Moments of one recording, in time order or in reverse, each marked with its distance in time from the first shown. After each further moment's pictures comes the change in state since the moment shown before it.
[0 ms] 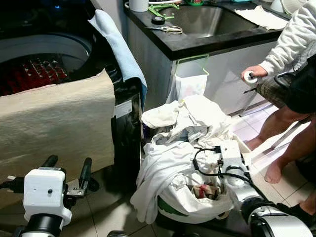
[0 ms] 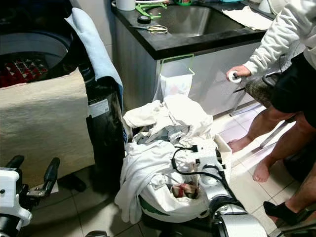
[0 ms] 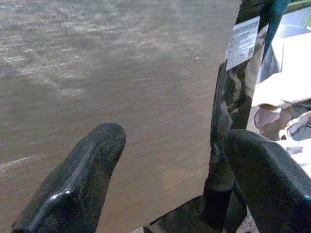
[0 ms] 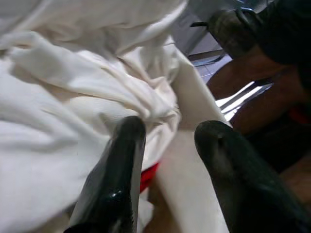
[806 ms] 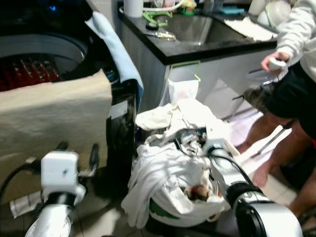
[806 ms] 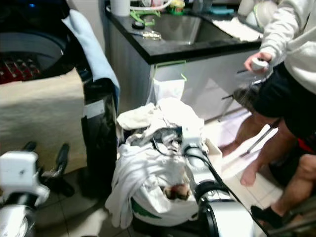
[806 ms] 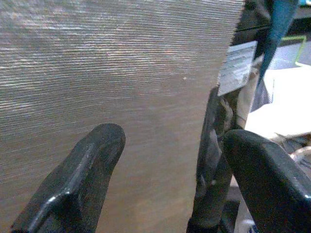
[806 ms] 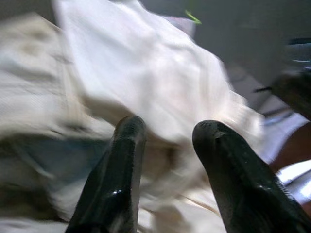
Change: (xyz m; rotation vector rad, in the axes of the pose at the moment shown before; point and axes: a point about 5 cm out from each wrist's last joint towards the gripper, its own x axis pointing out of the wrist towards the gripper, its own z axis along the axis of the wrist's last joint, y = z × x) left arm 0.050 -0.012 -0.007 -0.028 -0.090 0.013; right arm -0.001 0.044 0.074 0.264 -0.246 0.310
